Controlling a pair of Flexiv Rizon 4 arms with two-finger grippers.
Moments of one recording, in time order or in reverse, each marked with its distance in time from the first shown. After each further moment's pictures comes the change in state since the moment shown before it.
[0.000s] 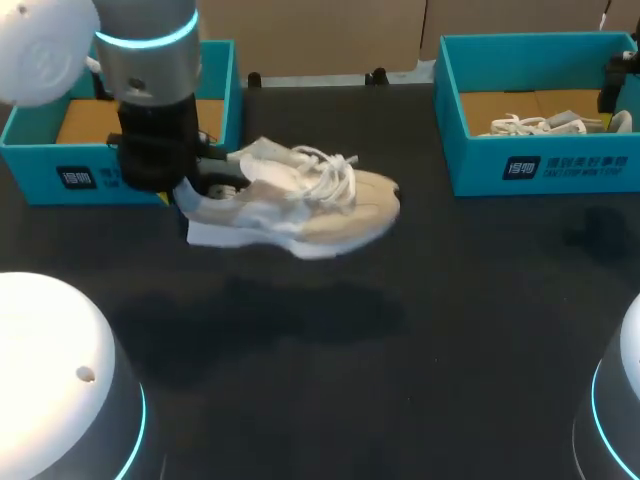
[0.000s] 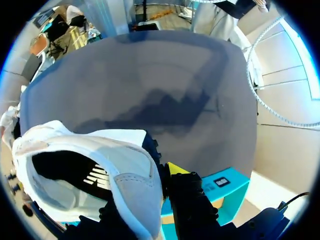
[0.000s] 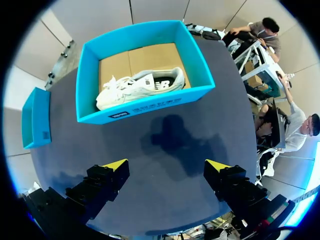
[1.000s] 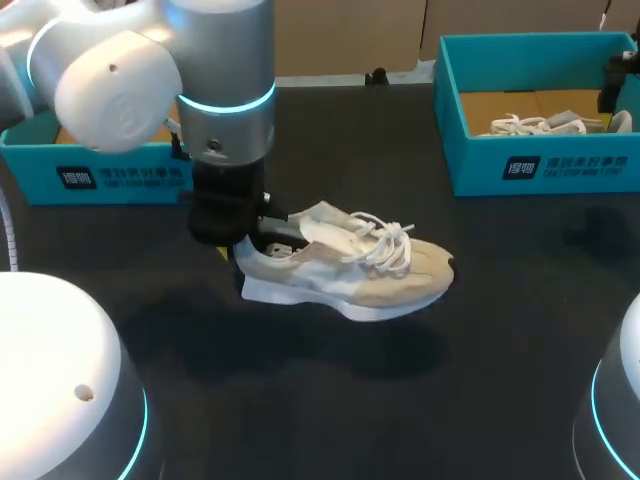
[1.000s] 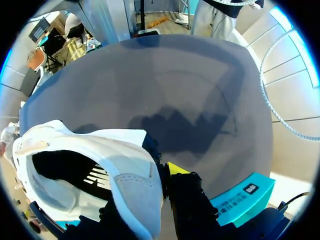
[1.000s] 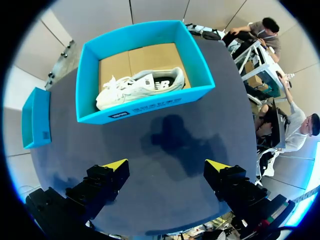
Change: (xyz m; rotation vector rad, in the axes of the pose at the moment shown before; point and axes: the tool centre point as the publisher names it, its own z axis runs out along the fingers) left arm -0.080 -0.036 0.057 0.108 -0.033 0.077; right arm 0.000 0.000 0.000 0.000 0.000 0.000
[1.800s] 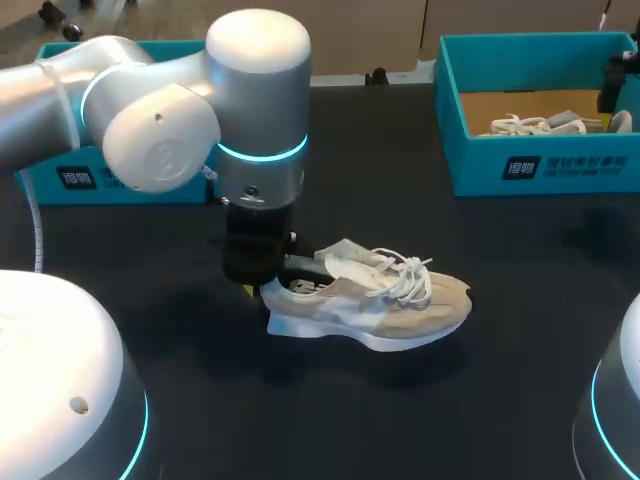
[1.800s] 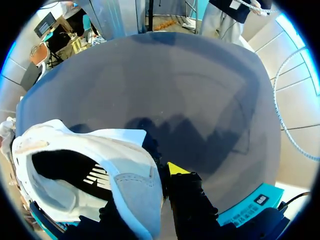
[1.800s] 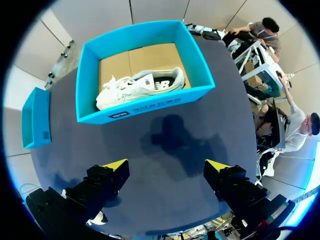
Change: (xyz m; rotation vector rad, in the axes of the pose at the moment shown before) left arm -0.033 -0.012 0.055 0.050 0.007 -0.039; right arm 0.000 0.000 0.000 0.000 0.000 0.000
